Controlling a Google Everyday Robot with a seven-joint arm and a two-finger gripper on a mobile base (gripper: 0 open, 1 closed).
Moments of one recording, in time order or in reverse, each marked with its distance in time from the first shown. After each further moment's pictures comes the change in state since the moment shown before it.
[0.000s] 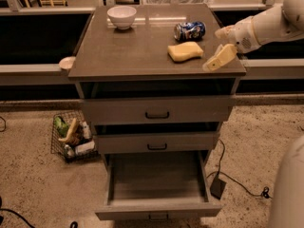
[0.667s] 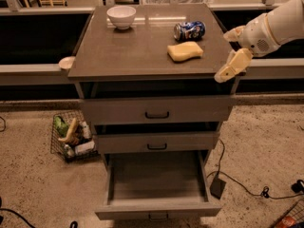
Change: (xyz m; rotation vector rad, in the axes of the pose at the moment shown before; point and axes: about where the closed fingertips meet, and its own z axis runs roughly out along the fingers) arm 0.002 0.061 -0.052 -0.007 0.129 -0.054
